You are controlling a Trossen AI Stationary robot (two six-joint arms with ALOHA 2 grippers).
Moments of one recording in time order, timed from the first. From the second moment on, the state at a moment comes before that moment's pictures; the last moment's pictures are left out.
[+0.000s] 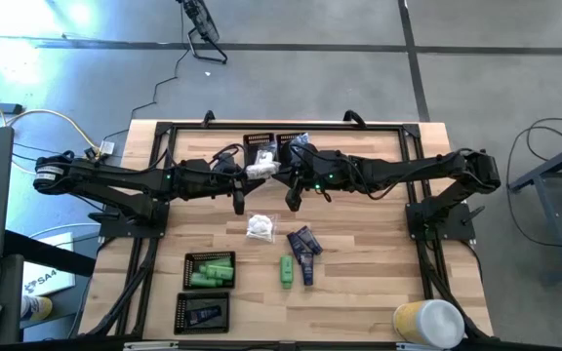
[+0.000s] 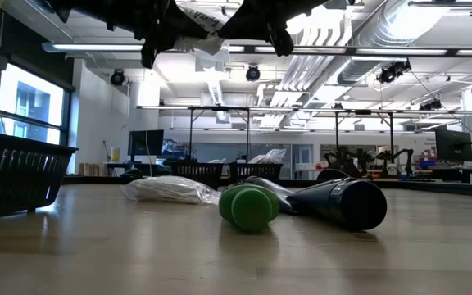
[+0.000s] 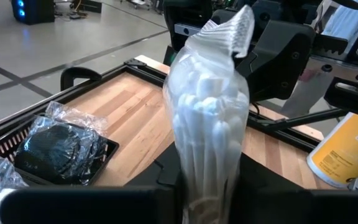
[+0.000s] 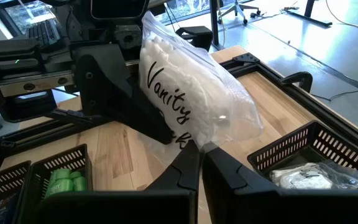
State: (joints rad) left arm 0.02 1.08 0.69 0.26 -0.25 -0.35; right arm -0.04 1.55 1.19 0.04 0.18 0.28
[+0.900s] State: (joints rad) left arm 0.02 1.08 0.69 0.27 -0.25 -0.31; right arm -0.05 1.45 1.19 -0.03 0.18 0.28
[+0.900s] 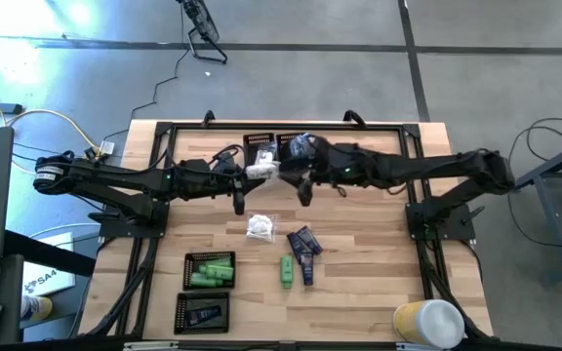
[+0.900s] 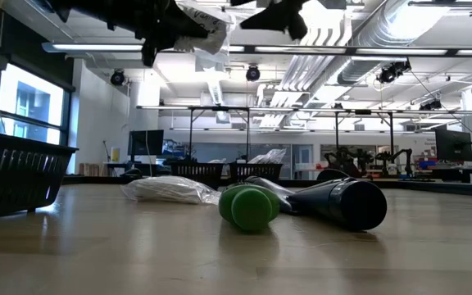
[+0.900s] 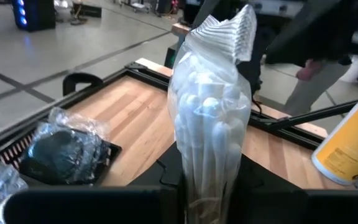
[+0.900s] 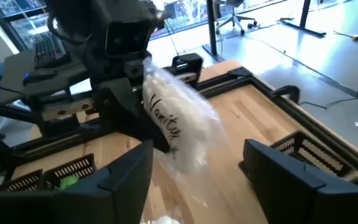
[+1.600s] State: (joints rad) left arm 0.34 1.16 0.69 0.17 -0.28 -0.30; right arm -0.02 1.27 1.19 -0.23 0.18 0.35
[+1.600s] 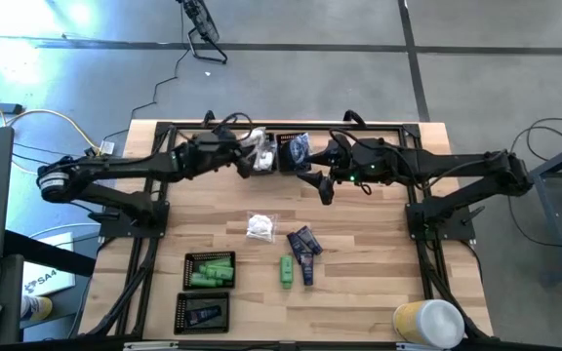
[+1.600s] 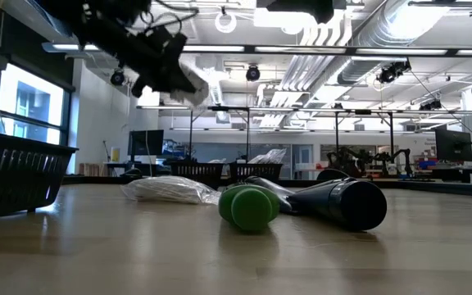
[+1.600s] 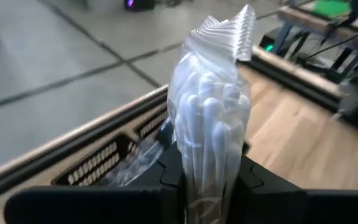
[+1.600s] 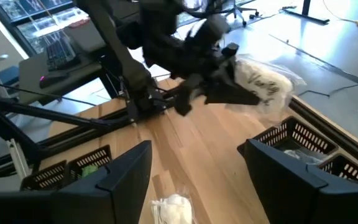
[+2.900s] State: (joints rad) left arm 0.45 1.53 0.69 0.34 -0.41 -0.19; right arm -0.02 1.27 1.19 -0.23 0.24 0.37
